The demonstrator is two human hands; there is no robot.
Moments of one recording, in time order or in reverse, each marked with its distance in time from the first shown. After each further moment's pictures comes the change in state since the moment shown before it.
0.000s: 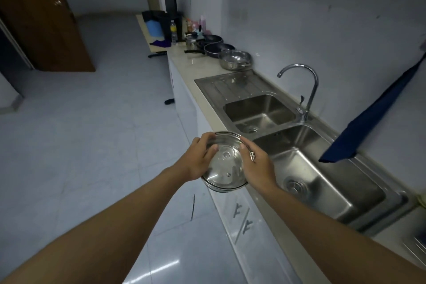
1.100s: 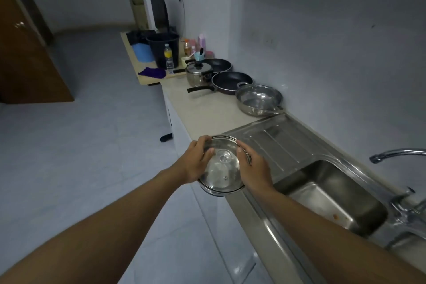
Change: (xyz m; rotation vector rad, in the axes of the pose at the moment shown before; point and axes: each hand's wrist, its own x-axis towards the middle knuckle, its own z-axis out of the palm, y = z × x) left_hand 0.505 -0.206 -0.234 0.072 -0.070 0.019; right_hand 0.518 -0.057 0.250 -0.041 0.084 0.014
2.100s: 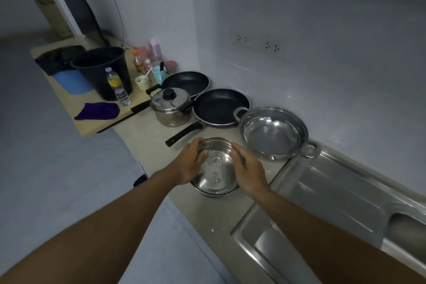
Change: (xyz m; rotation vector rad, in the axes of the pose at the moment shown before) left_hand 0.449 -0.150 -0.123 0.015 -0.260 0.137; right_hand 0.390 0.009 0.168 0.063 0.184 0.160
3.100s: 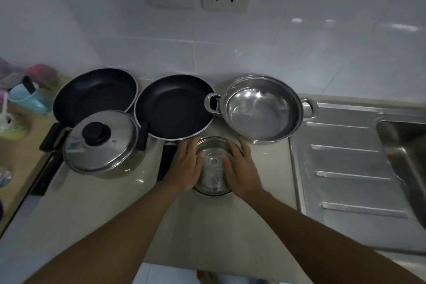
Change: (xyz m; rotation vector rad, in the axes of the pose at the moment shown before) left_hand 0.237 -0.140 0.005 0.058 -0.384 0.364; right_hand 0.120 0.043 0.140 -0.350 0.392 0.369
